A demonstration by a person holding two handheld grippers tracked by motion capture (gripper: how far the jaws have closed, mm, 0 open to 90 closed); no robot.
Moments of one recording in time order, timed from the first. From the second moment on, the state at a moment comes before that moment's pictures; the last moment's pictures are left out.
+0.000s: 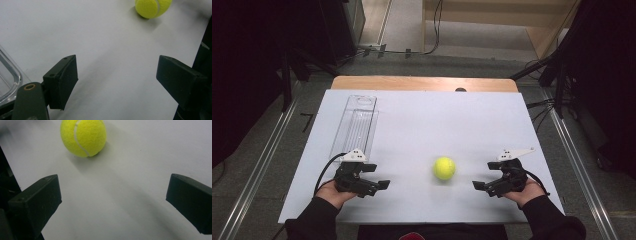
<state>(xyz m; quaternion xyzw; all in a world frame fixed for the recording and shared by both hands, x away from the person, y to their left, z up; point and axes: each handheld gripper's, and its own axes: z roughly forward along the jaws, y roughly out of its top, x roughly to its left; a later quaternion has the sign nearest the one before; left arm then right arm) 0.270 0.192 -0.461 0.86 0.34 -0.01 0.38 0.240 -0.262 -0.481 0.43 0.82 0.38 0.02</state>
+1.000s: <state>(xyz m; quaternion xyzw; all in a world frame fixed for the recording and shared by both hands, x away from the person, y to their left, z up) 0.274 0.177 -0.448 0.86 0.34 0.00 0.39 0.240 -0.261 -0.483 0.43 0.82 0.38 0.02</state>
